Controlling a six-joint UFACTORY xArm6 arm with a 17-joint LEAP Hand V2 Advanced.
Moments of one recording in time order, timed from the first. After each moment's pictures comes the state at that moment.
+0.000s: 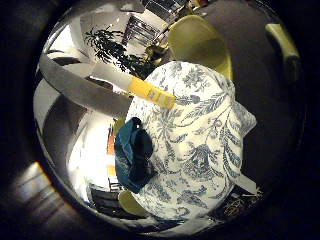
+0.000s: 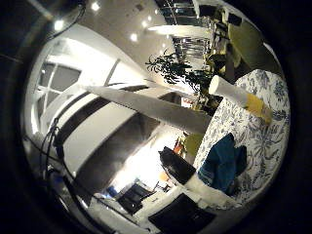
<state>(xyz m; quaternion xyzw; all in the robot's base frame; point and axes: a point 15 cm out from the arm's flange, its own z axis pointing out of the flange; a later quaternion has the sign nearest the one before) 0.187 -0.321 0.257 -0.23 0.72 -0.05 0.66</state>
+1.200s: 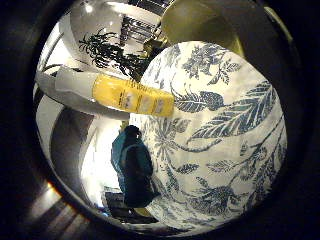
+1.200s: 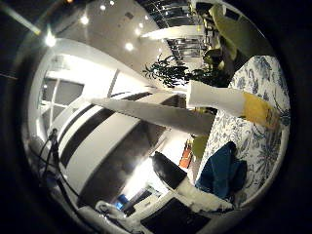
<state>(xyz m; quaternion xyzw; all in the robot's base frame) 0.274 -0.341 0.214 -0.21 0.70 0.00 0.68</state>
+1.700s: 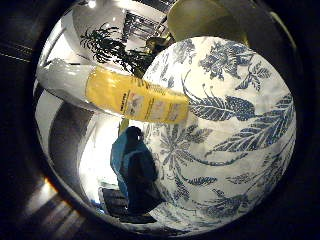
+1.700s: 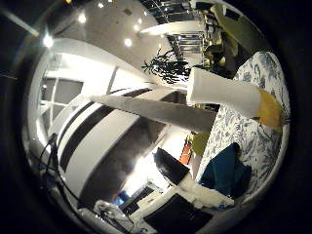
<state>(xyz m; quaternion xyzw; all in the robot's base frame) 0.306 -0.335 0.221 -0.23 0.70 0.00 0.68</state>
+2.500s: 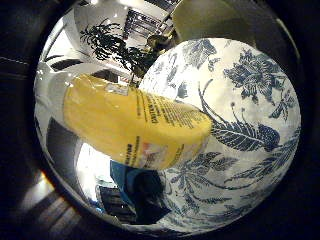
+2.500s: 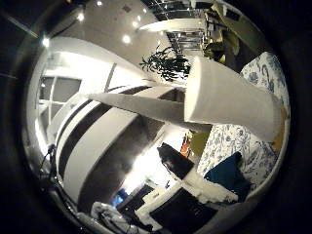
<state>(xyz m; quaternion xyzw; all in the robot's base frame) 0.361 -0.337 0.229 -0.25 0.70 0.01 0.67</state>
